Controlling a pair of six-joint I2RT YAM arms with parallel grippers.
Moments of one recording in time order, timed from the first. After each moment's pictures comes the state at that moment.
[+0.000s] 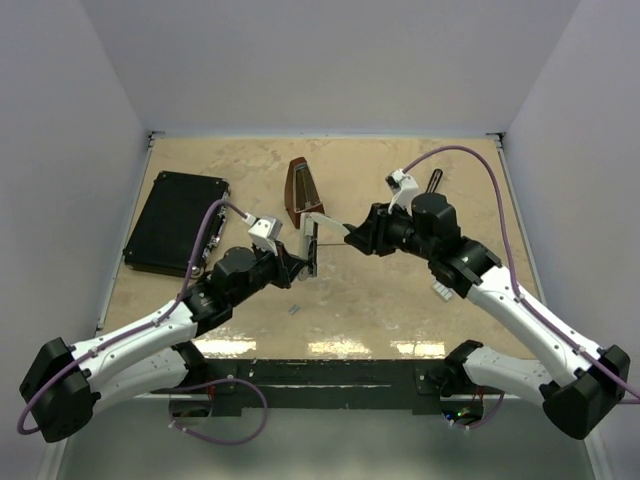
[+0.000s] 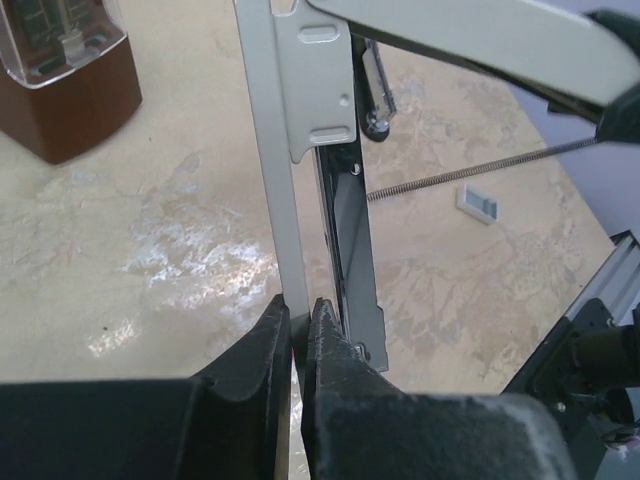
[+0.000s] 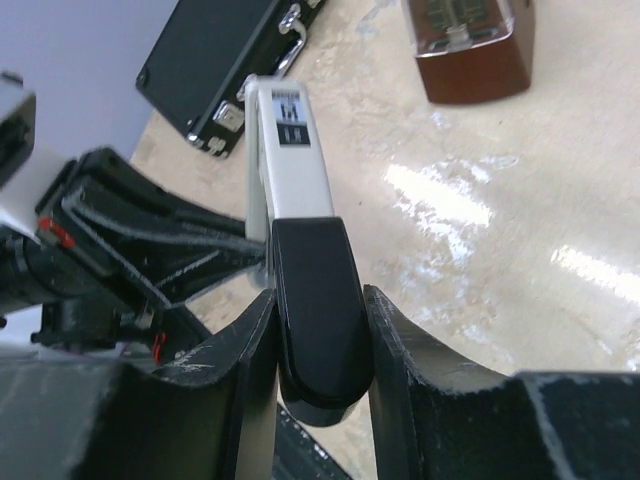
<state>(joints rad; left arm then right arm) -0.82 0.93 0.50 0.17 -0.05 -0.48 0.64 1.01 0.94 -0.33 -0.17 0.53</state>
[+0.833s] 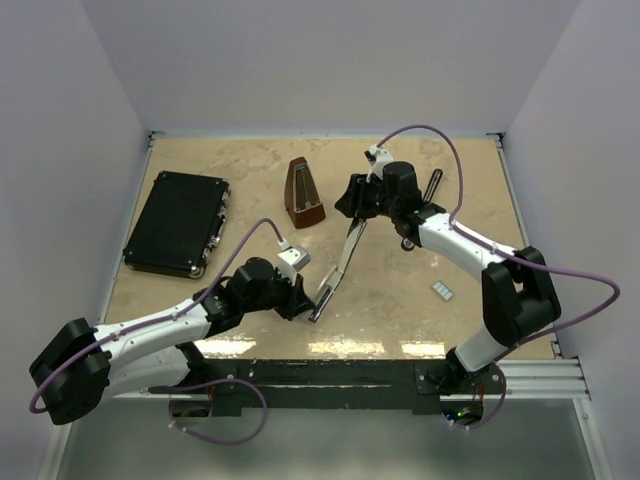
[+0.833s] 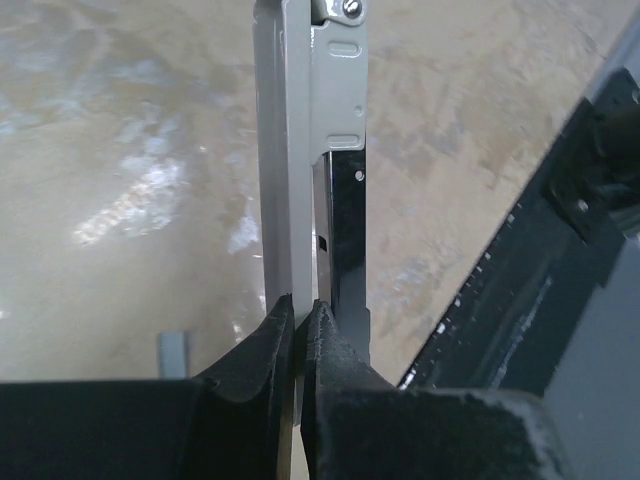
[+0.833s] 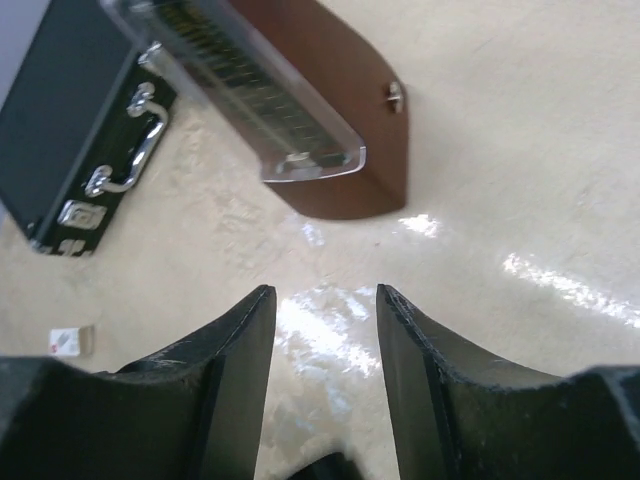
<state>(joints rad) -0.85 1.05 0.43 0.08 0.19 -0.40 0.46 1.56 1.07 0.03 -0.26 0.41</state>
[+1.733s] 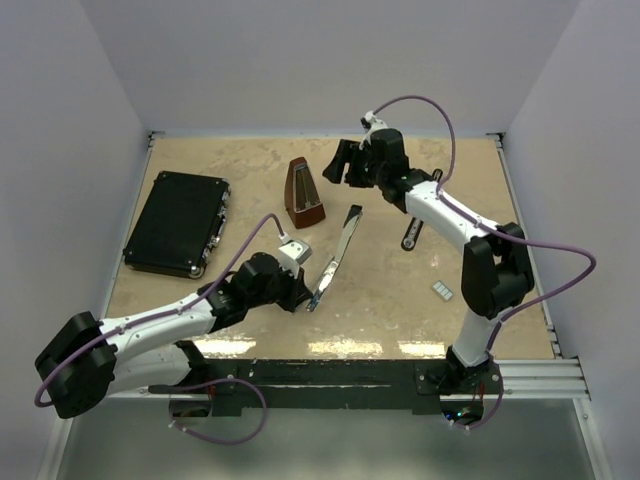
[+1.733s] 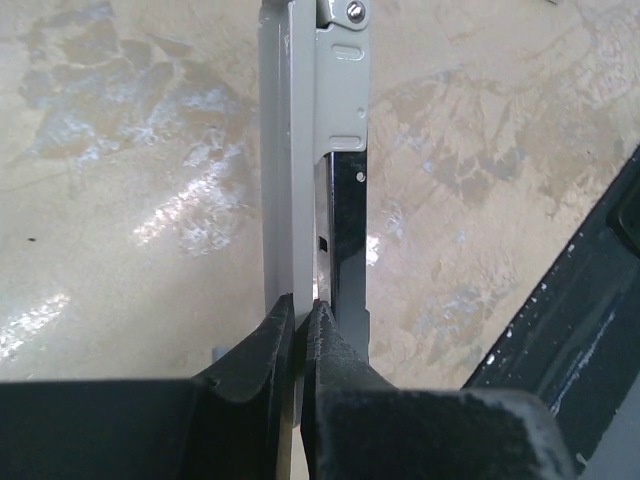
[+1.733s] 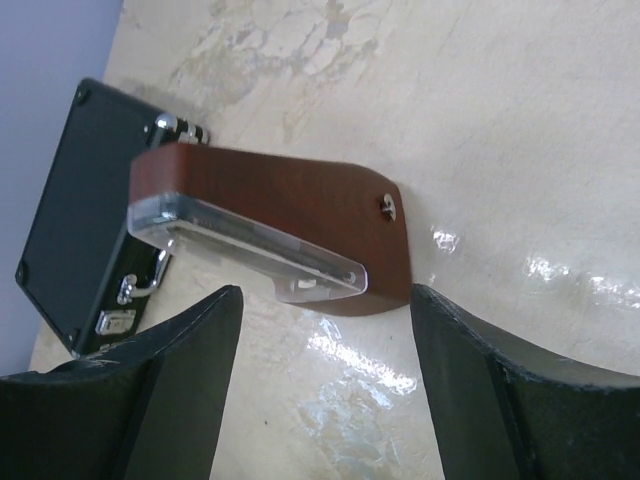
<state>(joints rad) -0.87 1.10 0.48 0.06 0.12 -0.33 0.45 1.80 1.40 -0.06 -0.19 0.52</state>
